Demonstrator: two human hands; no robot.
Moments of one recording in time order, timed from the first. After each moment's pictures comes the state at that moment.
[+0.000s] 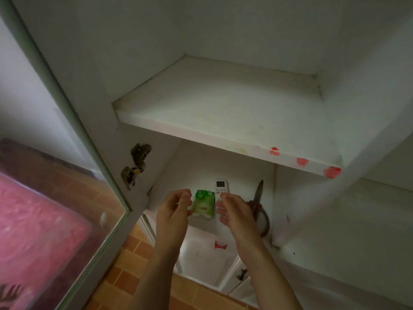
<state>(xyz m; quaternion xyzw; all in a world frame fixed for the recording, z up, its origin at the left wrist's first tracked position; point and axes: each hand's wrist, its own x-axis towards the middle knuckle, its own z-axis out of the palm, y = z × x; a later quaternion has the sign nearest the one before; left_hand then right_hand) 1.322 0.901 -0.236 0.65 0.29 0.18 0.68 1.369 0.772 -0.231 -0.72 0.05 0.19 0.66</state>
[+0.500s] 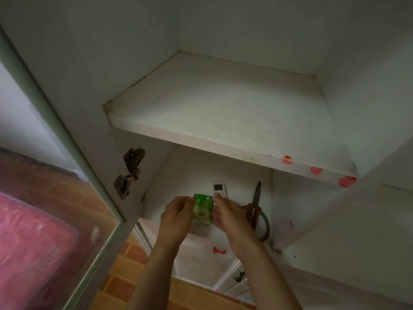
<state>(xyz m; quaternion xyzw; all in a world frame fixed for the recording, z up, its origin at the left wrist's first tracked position) 1.356 0.924 -0.265 0.72 0.30 0.05 0.62 1.391 0.797 -0.235 -0.70 0.10 0.26 0.66</state>
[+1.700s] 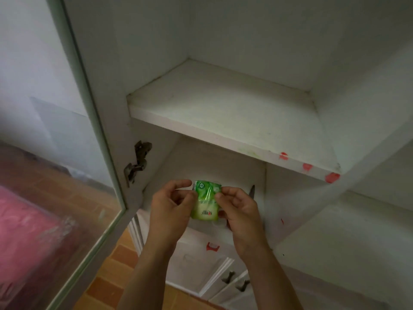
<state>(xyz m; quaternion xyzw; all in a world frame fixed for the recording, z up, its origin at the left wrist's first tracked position) 1.312 0.914 -0.200 0.64 0.22 0.18 0.71 1.358 0.781 -0.198 -0.66 0.04 0.12 0.74</state>
